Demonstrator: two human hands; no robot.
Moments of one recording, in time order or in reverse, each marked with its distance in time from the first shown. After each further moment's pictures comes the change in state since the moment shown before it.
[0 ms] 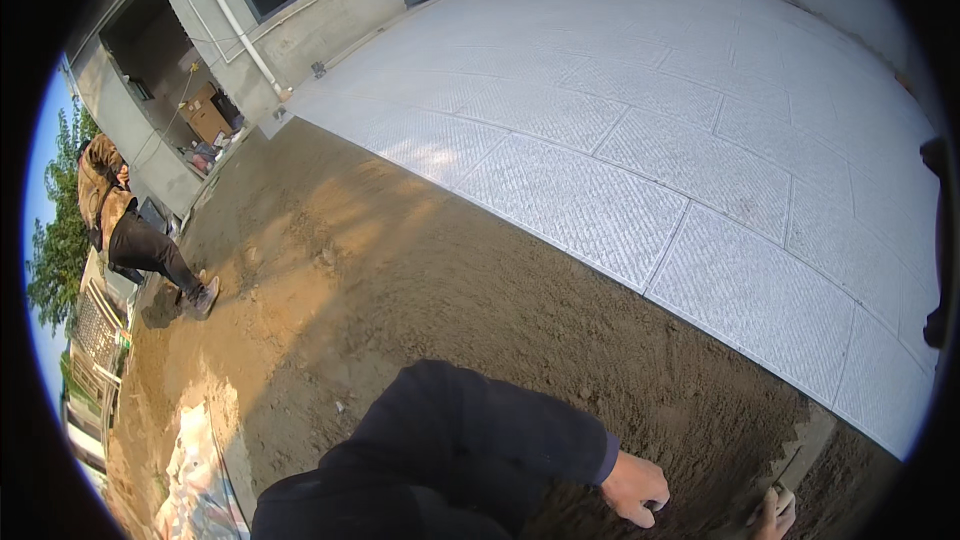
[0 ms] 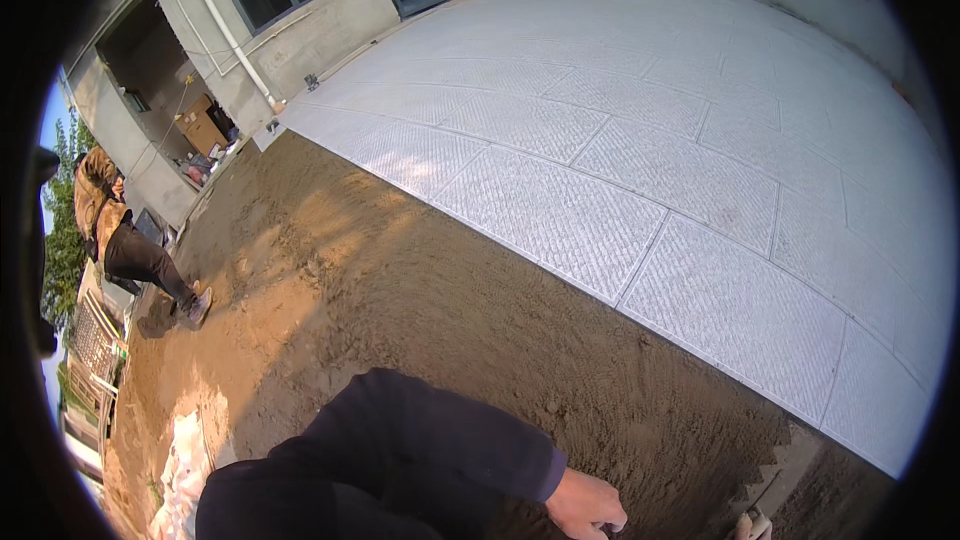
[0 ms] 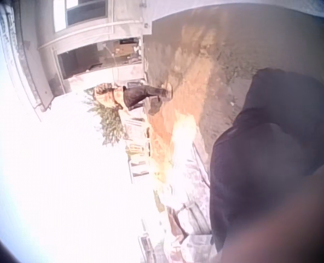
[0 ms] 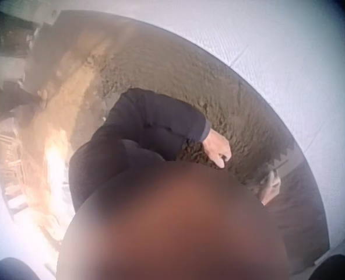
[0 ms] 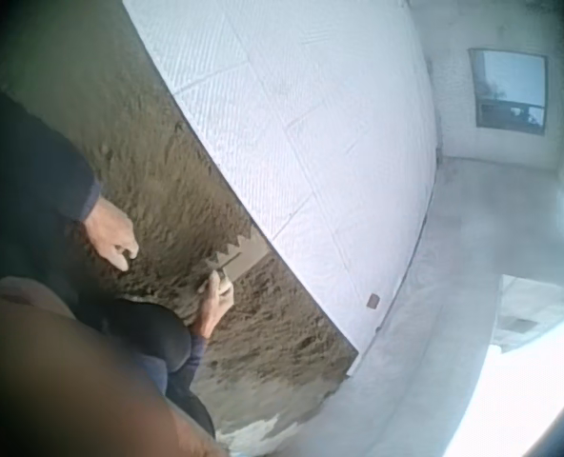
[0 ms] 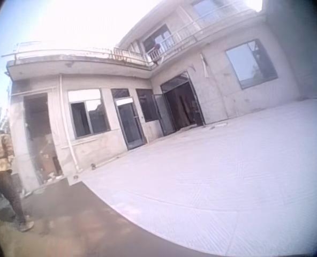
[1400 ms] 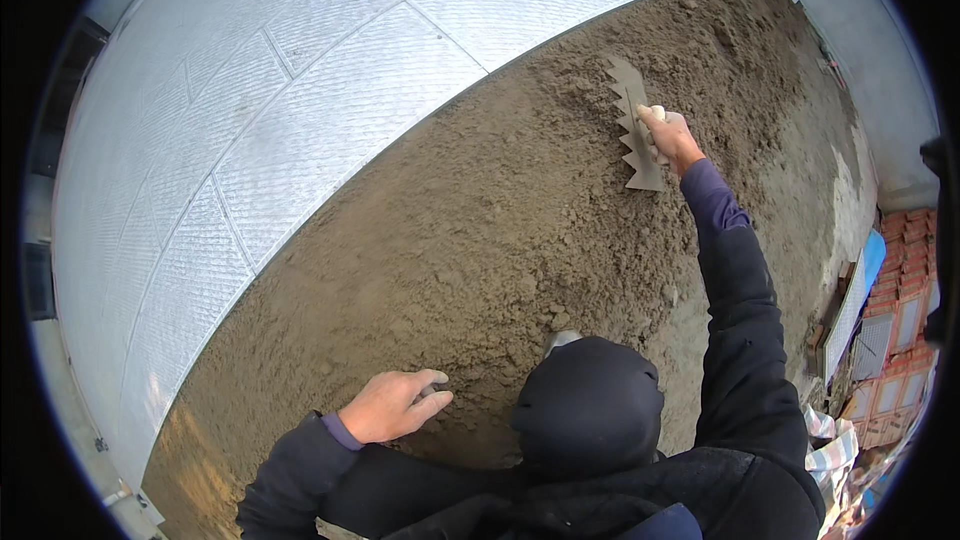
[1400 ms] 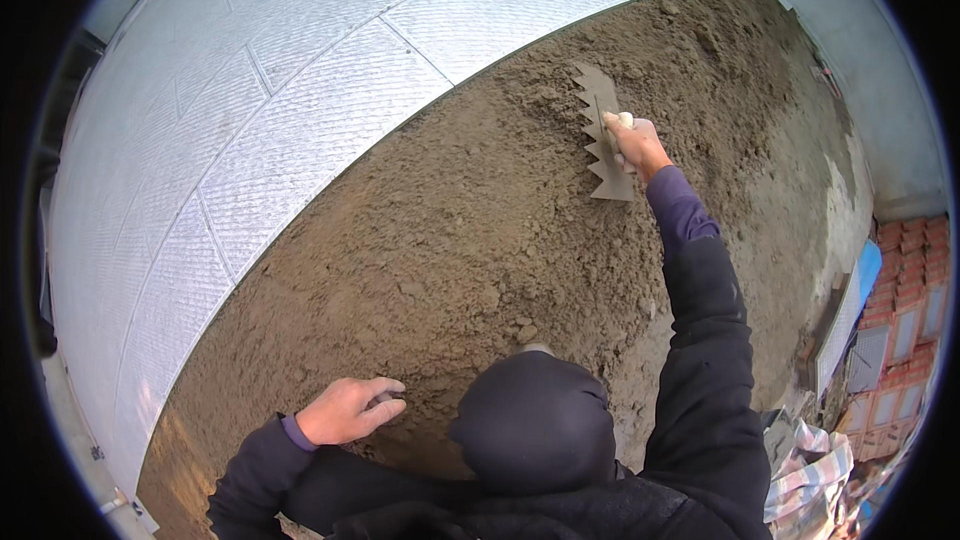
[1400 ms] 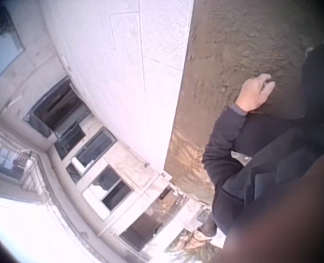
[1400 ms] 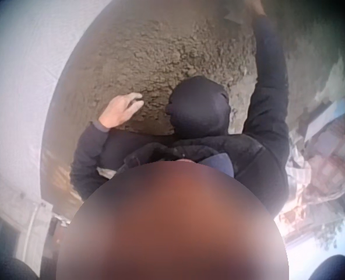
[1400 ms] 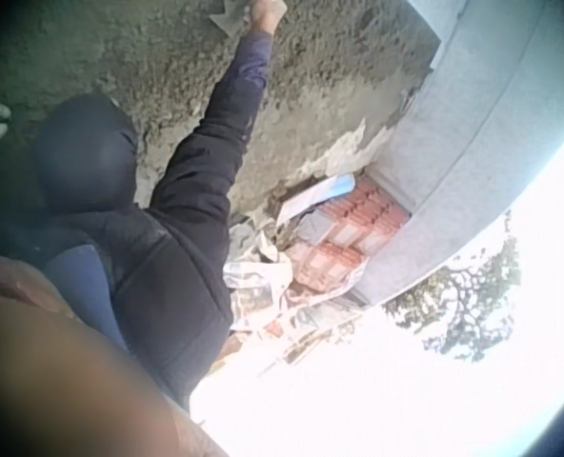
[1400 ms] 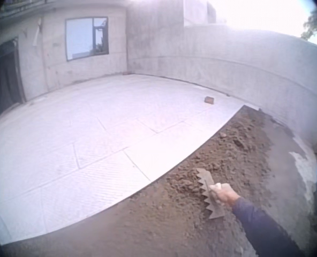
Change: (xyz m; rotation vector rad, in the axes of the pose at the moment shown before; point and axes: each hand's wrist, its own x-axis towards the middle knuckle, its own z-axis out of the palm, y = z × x) left_hand 0.018 0.058 -0.014 0.197 -0.247 -0.361; right_hand 0.100 0.170 -0.222 0.068 0.397 0.485
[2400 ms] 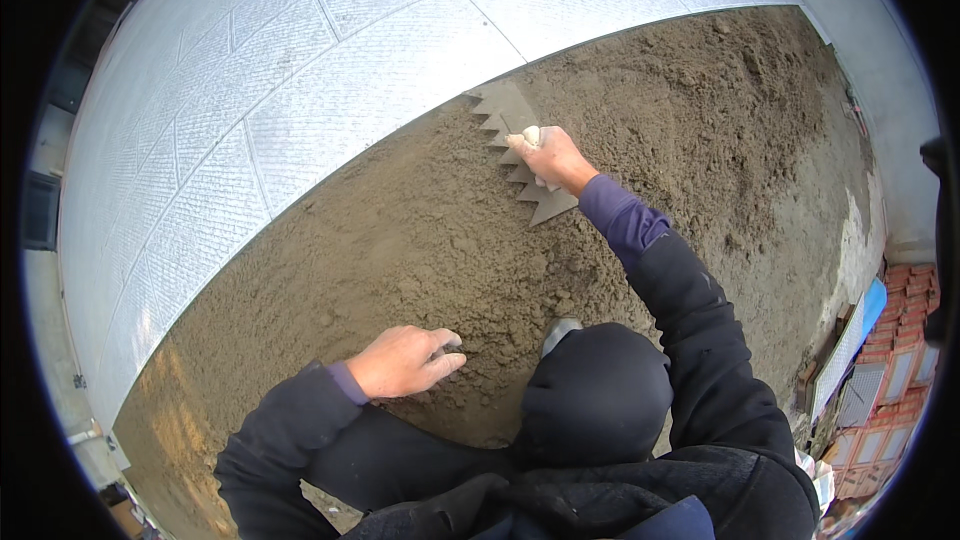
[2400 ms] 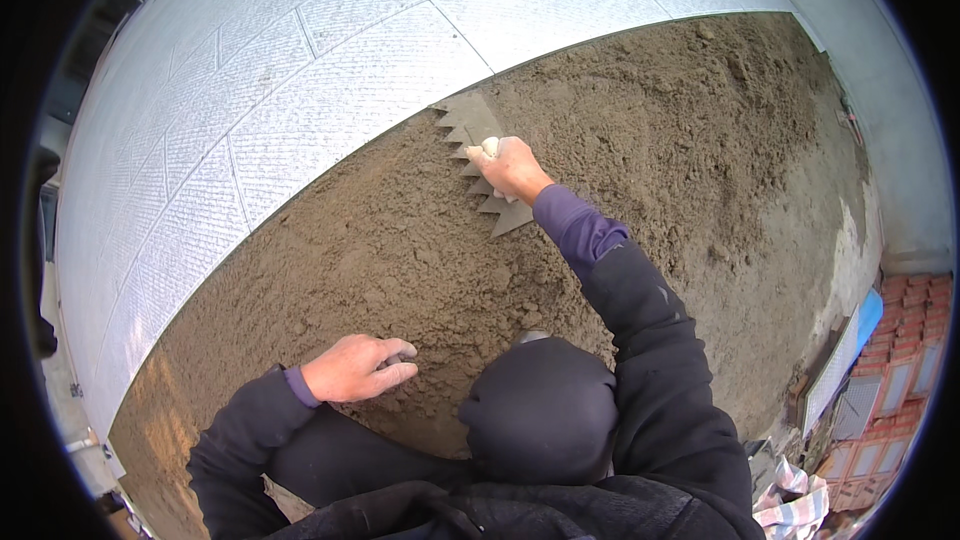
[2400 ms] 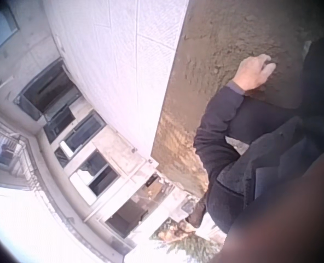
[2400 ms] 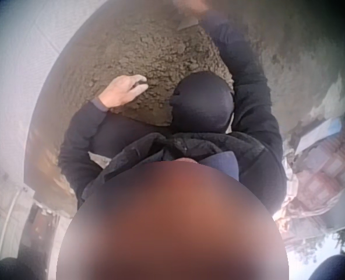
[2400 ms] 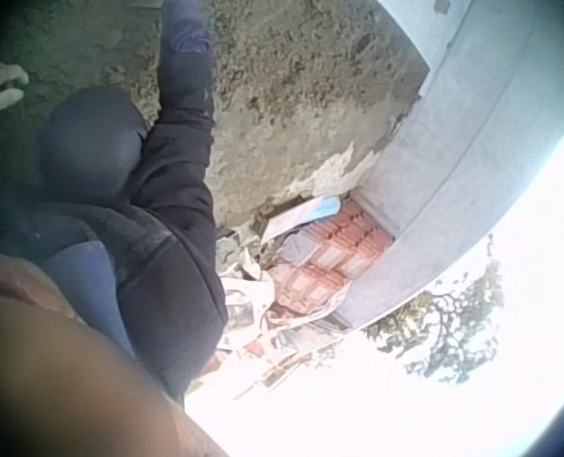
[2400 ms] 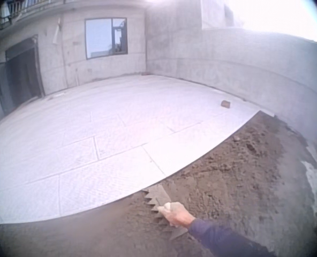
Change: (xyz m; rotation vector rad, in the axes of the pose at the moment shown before) left_hand 0.001 0.010 0.015 0.092 0.035 0.062; right_hand -0.109 -0.061 0.199 -0.277 -0.452 -0.282
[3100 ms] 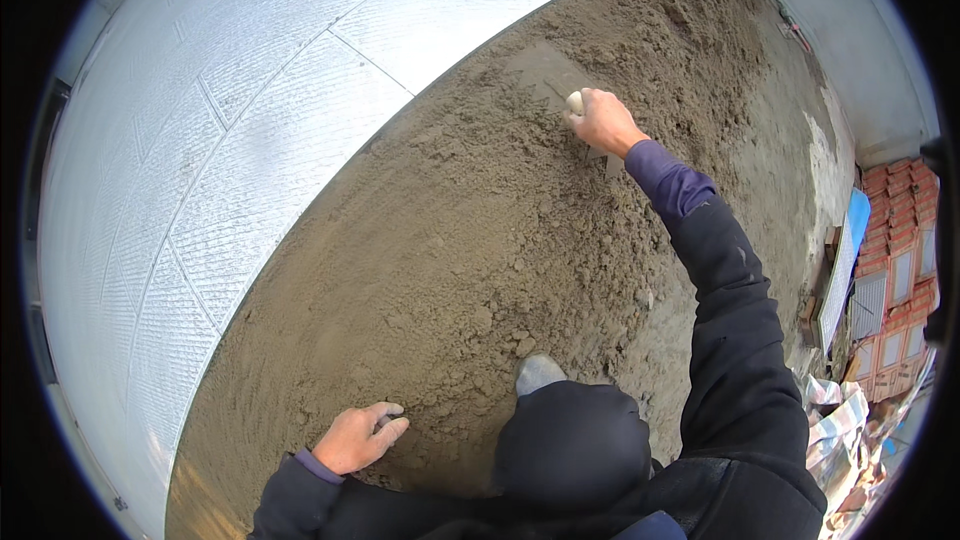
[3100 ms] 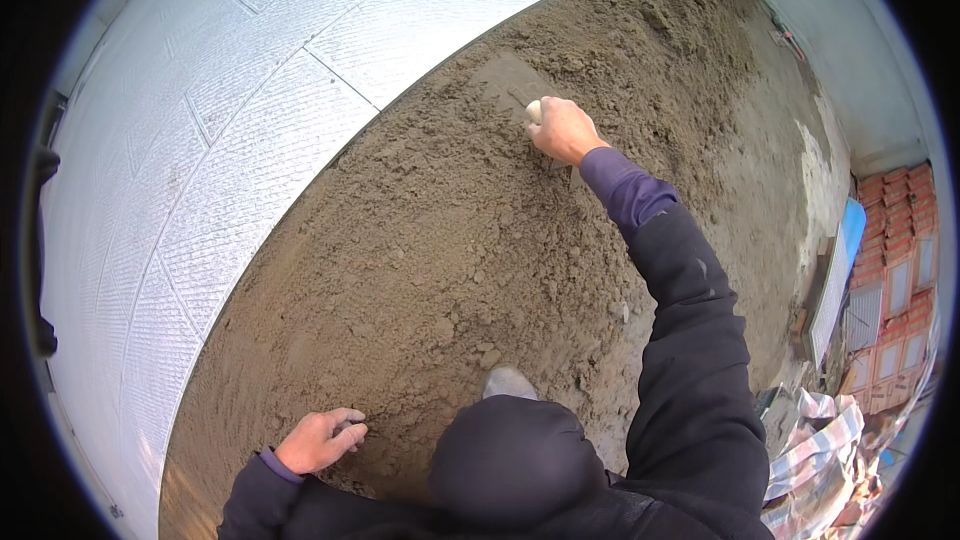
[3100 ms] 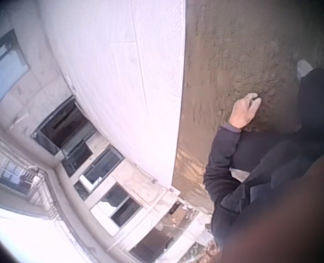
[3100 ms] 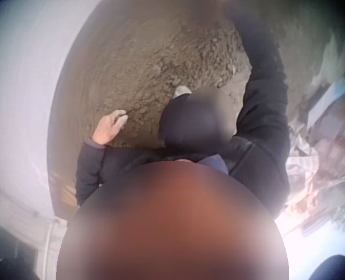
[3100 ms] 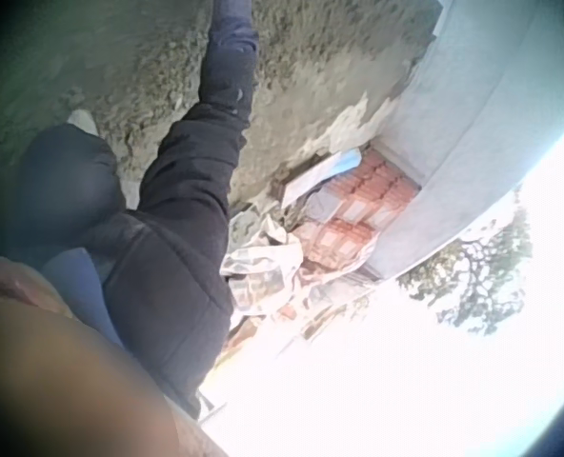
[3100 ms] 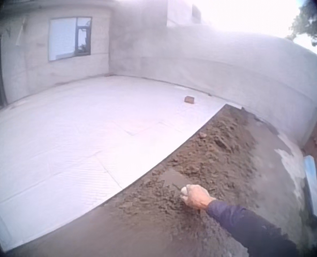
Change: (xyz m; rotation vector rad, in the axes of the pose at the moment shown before) left_hand 0.024 -0.041 -0.005 -0.220 -0.074 -0.353; right_hand 0.026 0.121 -0.202 -0.690 0.455 0.012
